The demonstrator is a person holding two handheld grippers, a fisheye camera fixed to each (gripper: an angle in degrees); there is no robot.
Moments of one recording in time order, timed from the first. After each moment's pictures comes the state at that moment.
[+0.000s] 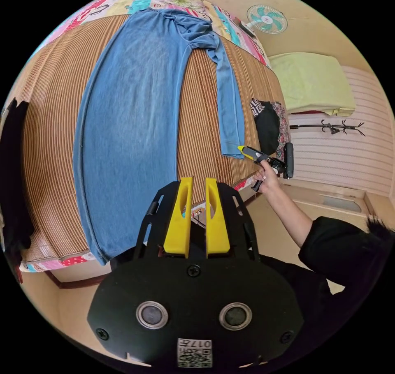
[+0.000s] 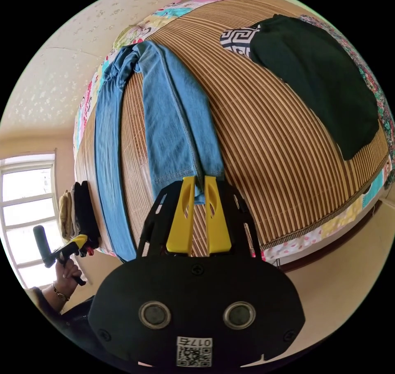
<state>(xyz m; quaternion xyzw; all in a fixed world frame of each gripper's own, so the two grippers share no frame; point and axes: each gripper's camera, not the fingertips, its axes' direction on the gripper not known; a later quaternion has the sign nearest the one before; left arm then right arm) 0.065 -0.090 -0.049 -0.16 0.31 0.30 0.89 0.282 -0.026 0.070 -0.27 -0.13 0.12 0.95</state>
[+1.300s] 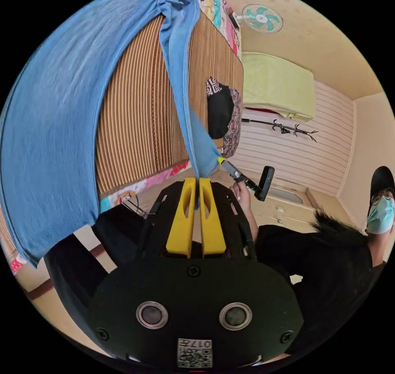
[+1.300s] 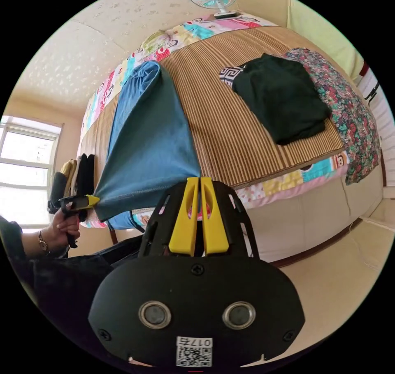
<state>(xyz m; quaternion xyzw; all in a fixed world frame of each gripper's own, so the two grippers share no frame) 0.047 0.014 0.085 -0.31 0.48 0.25 0.78 0.360 0.026 -0.138 -0.22 -0.09 0.03 0.97</state>
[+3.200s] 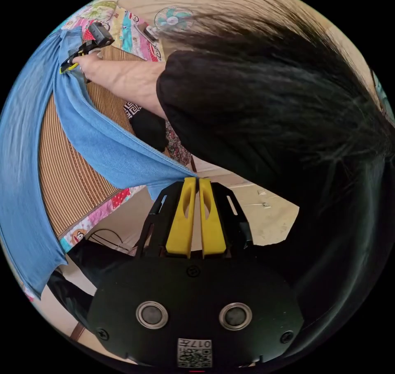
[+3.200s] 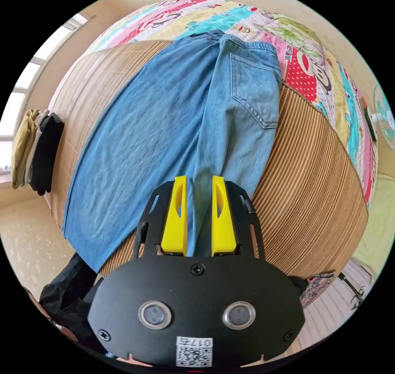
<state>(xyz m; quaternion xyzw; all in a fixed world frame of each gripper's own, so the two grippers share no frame) 0.049 0.084 -0.117 -0.16 0.60 0.32 0.72 0.054 -0.213 0.204 -0.31 0.01 -0.36 0.88</state>
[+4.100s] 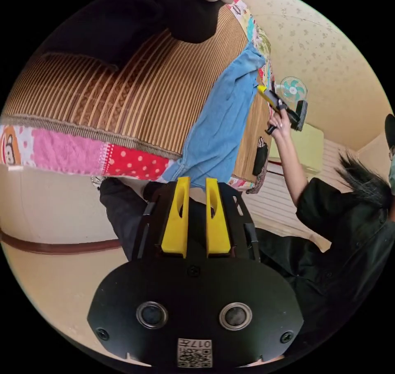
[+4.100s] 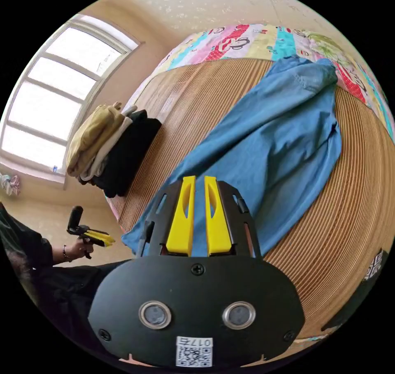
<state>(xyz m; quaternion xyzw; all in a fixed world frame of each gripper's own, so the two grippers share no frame) -0.373 -0.046 0.034 -0.17 0.45 0.10 0.87 0.012 -0.004 0.110 -0.31 -0.26 -0.22 0.89</state>
